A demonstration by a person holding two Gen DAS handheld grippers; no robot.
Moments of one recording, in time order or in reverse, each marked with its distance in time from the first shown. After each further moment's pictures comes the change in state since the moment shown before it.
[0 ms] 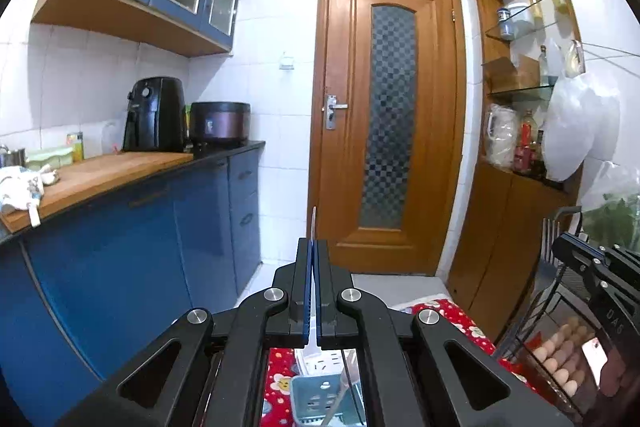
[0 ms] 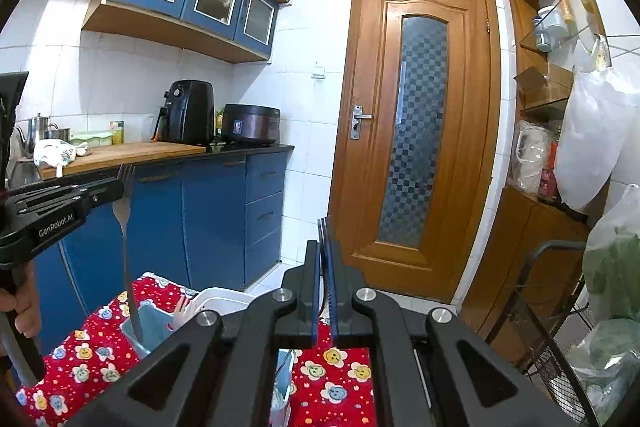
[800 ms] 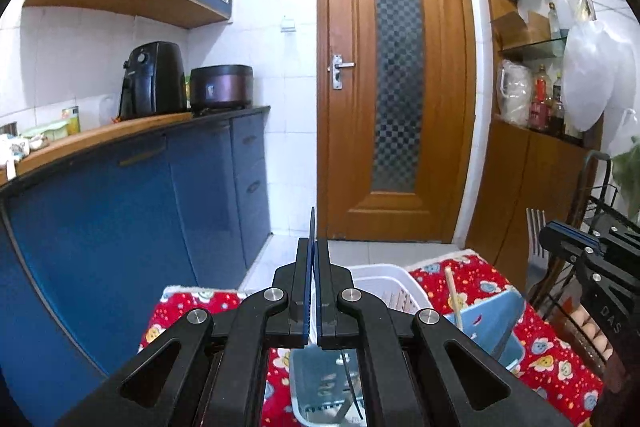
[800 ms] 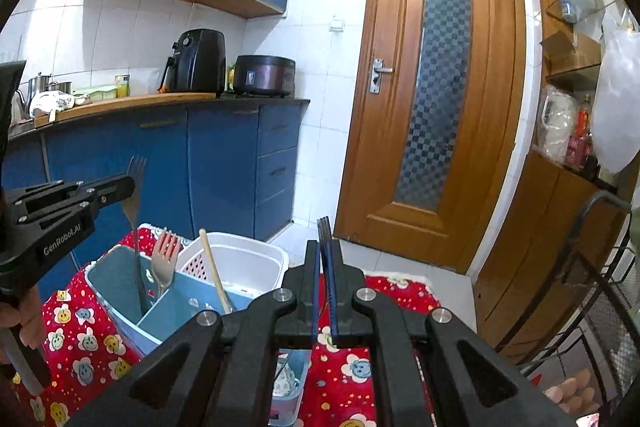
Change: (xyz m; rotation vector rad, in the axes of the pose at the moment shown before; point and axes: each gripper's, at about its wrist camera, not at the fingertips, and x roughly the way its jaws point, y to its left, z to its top) left arm 0.058 -0.001 -0.074 0.042 0.097 0.042; right arm 0.060 0.018 -0.061 -0.019 0.140 0.055
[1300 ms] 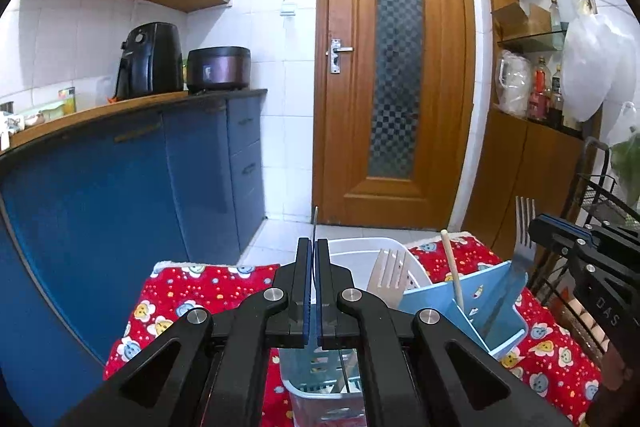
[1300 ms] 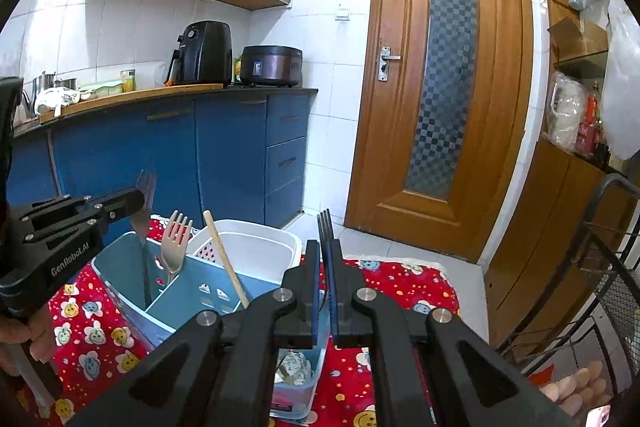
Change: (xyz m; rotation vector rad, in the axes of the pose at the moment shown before) left arm 0.004 -0.002 -0.022 -0.014 0.045 -0.019; right arm 0.004 0.003 -0.010 0.026 0.033 0.045
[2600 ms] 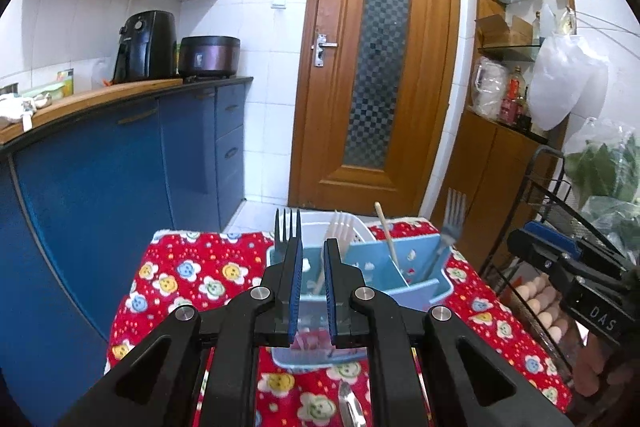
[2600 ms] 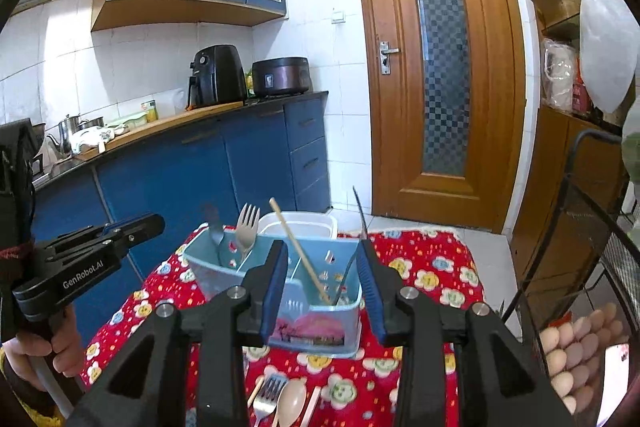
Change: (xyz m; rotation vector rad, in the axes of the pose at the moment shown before) left arm -0.090 0.002 -0.002 -0.054 0.059 -0.093; right arm -0.088 0.002 -0.012 0.138 0.006 0.093
